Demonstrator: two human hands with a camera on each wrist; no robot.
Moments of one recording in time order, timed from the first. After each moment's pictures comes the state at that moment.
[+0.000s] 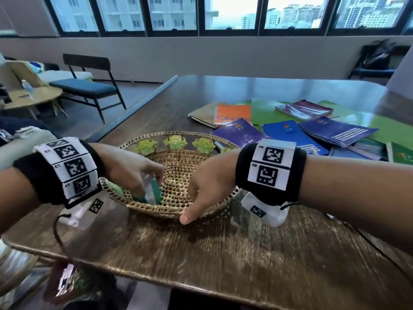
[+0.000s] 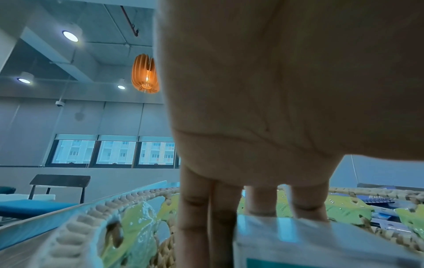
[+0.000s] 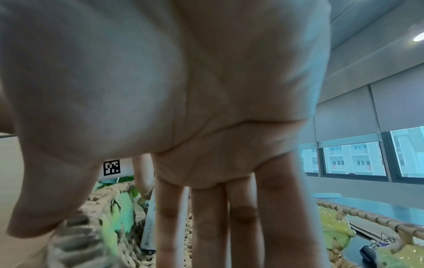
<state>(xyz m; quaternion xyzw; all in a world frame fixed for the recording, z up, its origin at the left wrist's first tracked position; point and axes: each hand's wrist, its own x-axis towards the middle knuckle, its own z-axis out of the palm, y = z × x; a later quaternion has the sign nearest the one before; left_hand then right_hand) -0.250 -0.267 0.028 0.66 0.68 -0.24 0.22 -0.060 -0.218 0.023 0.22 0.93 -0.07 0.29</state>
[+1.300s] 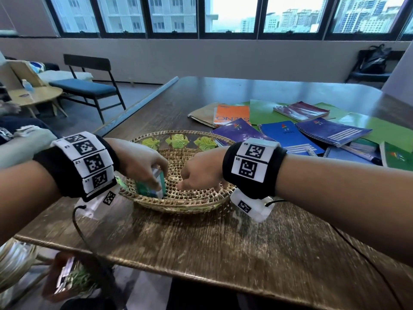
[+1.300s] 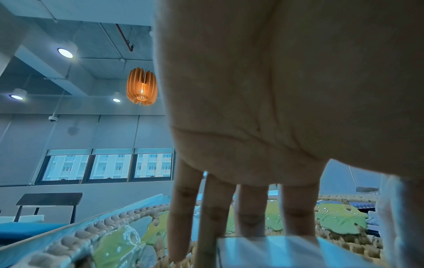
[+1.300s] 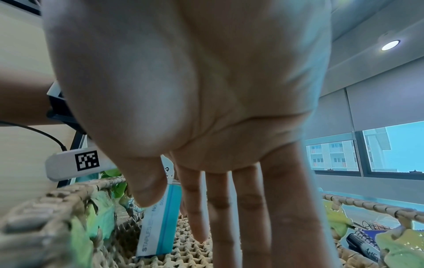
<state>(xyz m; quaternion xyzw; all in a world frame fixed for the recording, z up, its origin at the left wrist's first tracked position) -0.227 -0.274 0.036 0.66 0.70 -0.24 0.16 -0.074 -0.218 0.018 0.29 0.93 -0.07 0.22</state>
